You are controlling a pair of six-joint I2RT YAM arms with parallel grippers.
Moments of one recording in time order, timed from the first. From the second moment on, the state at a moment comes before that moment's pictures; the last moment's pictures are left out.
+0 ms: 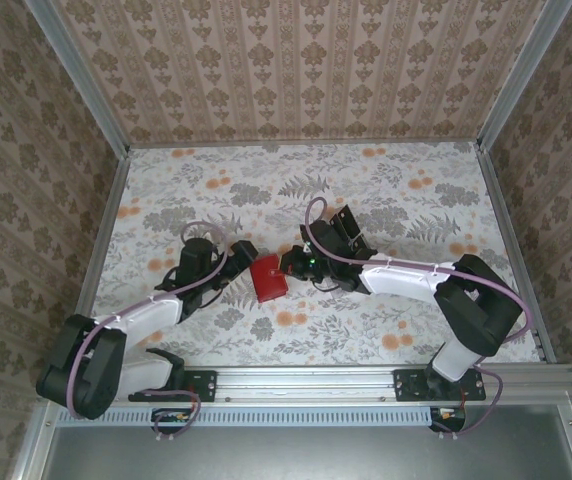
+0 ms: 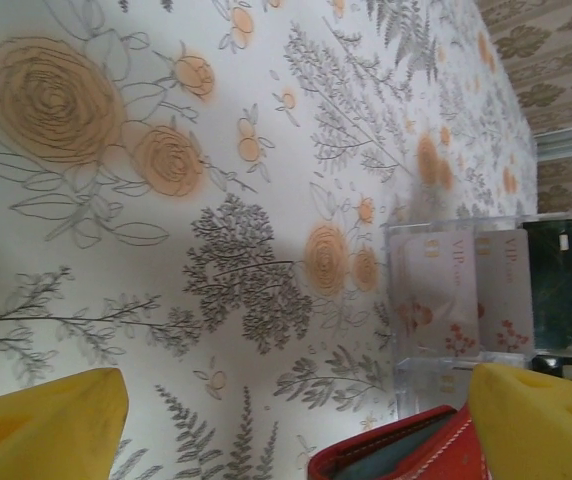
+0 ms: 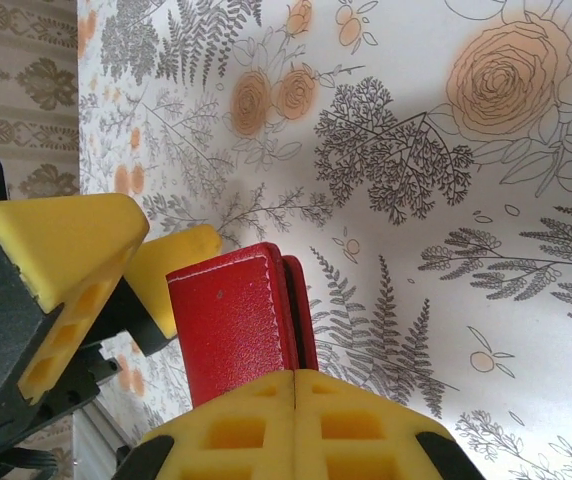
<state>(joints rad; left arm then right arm) -0.45 1.21 0.37 0.27 0.25 -1.01 0.78 1.63 0.90 0.06 -0.20 1.03</state>
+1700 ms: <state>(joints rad) -0.53 1.13 0.38 0.24 0.17 -0.91 0.97 1.64 1.22 -0.39 0.11 0.71</state>
